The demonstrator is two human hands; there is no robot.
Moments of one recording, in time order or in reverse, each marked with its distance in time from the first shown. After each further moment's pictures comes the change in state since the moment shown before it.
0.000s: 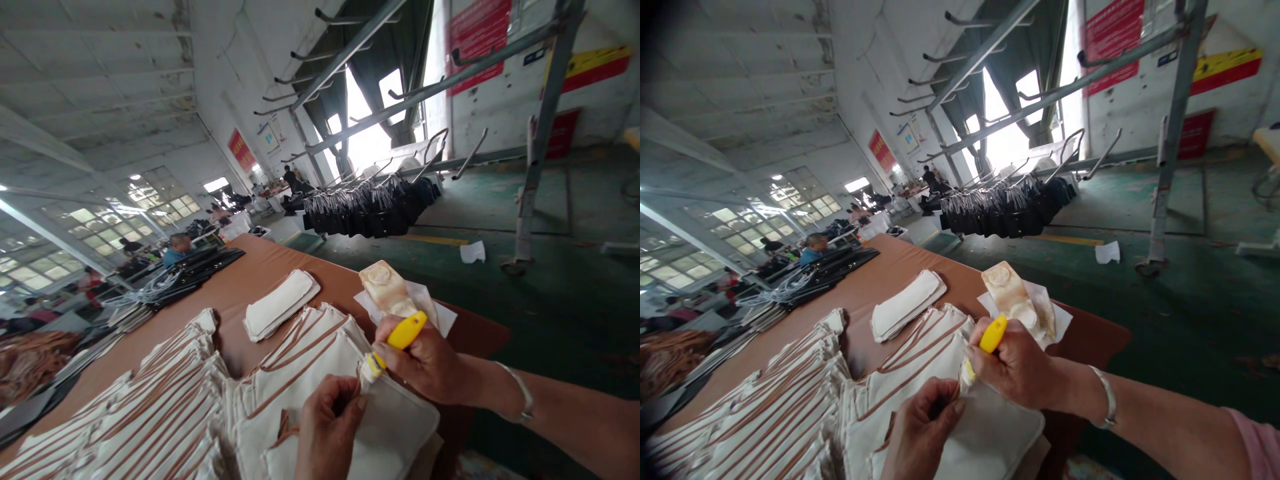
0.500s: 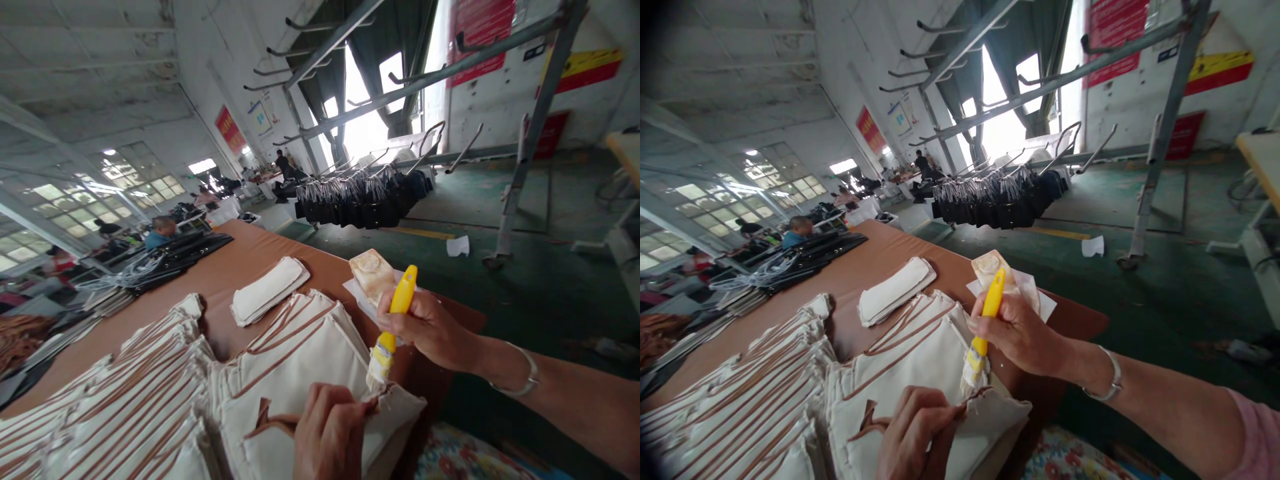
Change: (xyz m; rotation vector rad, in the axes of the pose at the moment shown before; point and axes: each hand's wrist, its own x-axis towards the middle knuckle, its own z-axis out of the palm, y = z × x) left_hand -0.033 0.000 0.018 0.558 0.165 0.821; right_hand -0.003 -0.007 -0.022 0.246 -0.045 0.293
